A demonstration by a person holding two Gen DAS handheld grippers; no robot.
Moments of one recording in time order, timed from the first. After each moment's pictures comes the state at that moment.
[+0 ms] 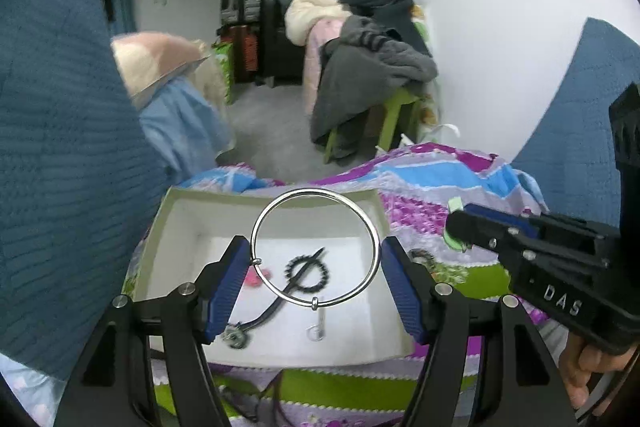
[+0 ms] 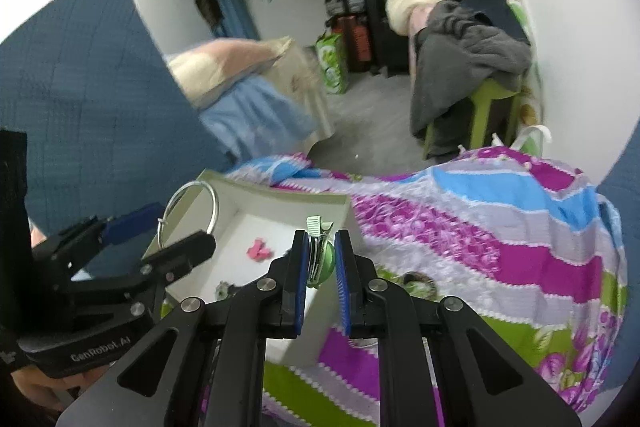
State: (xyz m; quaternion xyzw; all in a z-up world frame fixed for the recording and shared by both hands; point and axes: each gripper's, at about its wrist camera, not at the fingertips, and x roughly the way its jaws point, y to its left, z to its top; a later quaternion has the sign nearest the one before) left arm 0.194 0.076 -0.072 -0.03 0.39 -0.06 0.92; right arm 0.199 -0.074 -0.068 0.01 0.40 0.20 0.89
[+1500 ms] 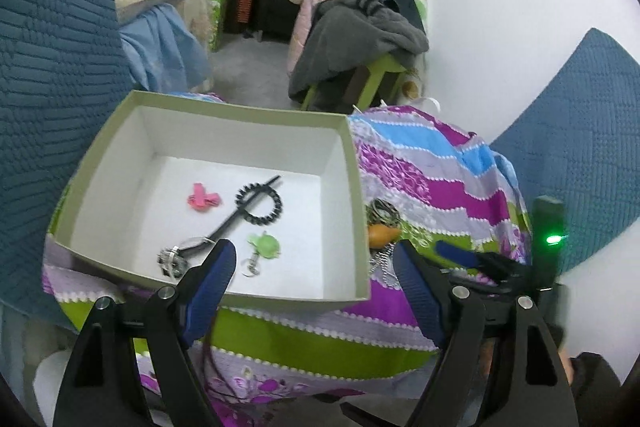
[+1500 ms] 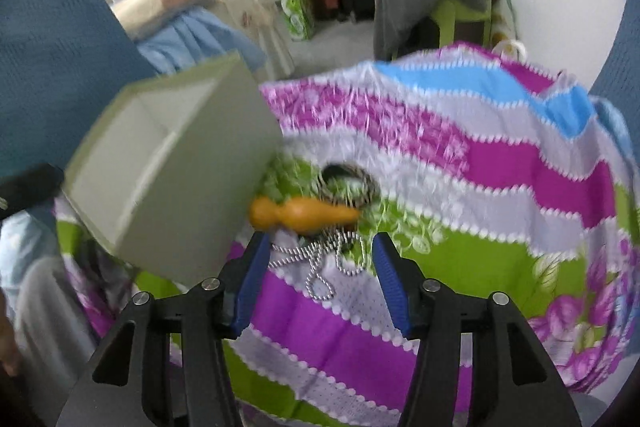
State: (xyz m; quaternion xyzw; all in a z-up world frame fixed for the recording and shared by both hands) left arm 0.171 0.047 -0.120 -0.11 0.45 -0.09 0.88; right arm 0.193 -0.153 -0.187 0.01 0.47 0.16 0.87
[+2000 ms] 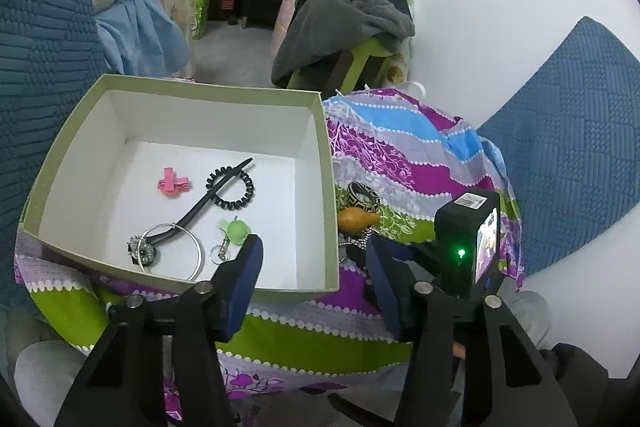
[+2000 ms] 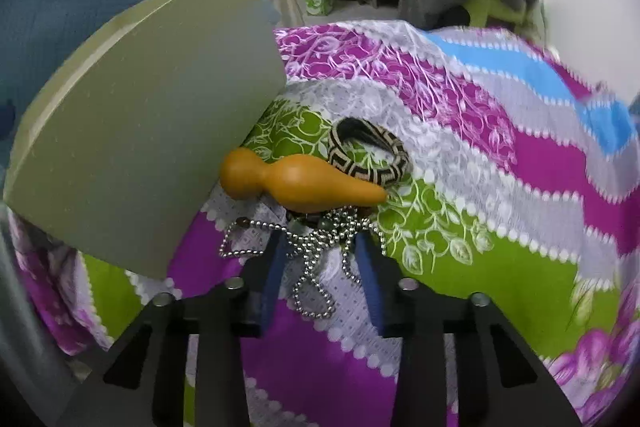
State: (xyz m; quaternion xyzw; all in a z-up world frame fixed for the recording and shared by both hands) left arm 0.174 0.030 -0.131 -0.12 0.46 -0.12 0.87; right arm 0.206 -0.127 -0.232 -0.07 0.47 0.18 0.86
